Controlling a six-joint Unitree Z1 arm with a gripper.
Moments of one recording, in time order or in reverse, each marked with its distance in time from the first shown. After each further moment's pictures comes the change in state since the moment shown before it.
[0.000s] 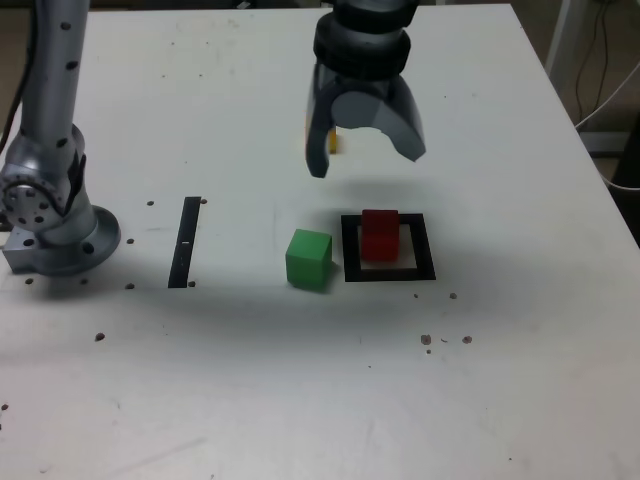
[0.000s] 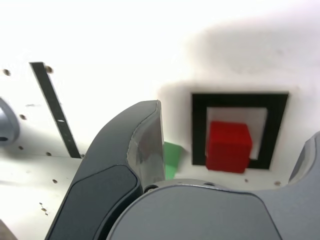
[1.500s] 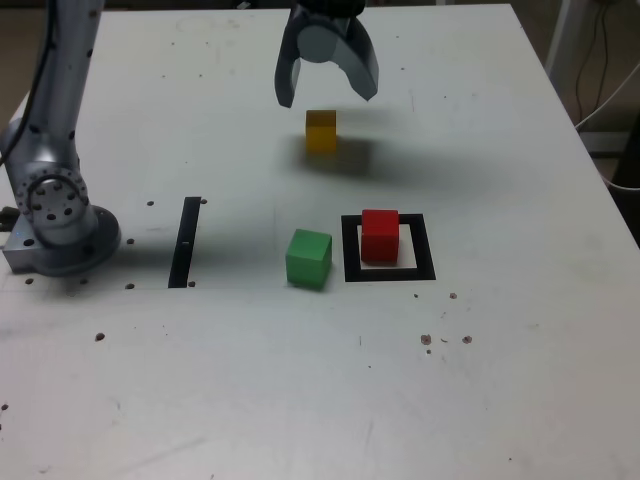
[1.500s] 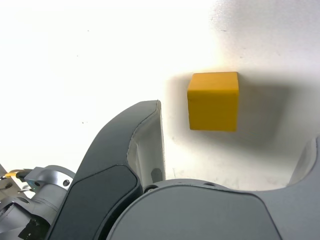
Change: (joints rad) arm 0.414 0.089 -0.095 0.039 0.089 0.503
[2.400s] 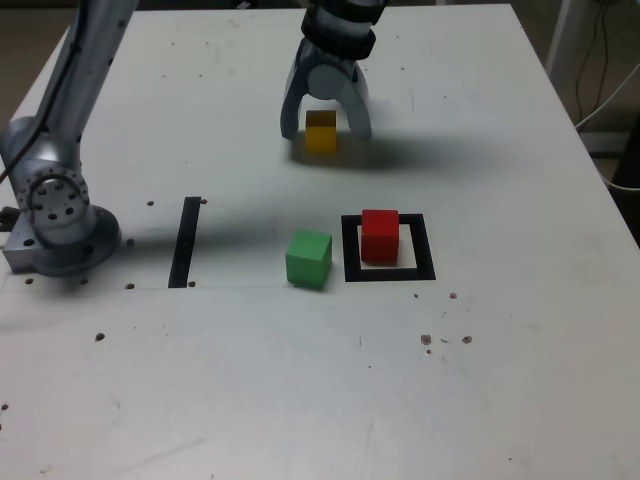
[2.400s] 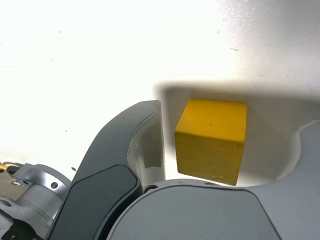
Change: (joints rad) arm 0.017 0.152 -0.007 -0.020 -0.019 -0.036
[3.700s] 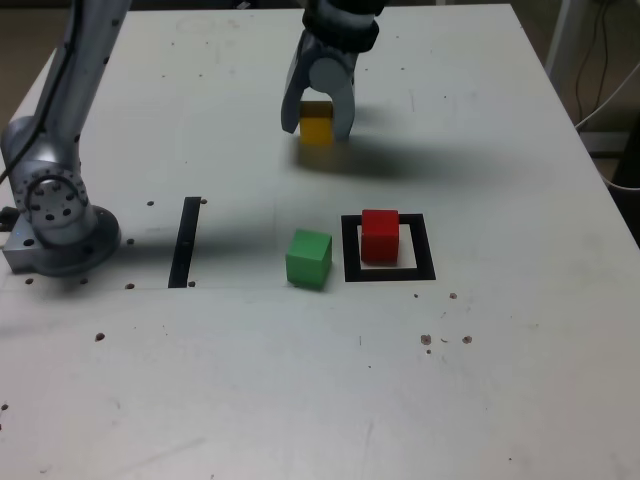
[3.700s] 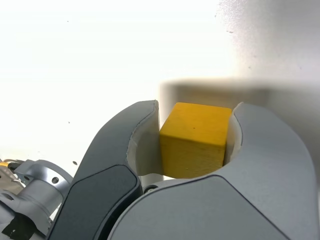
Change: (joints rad) arm -0.041 -0.047 -0.005 0.027 0.018 -0.036
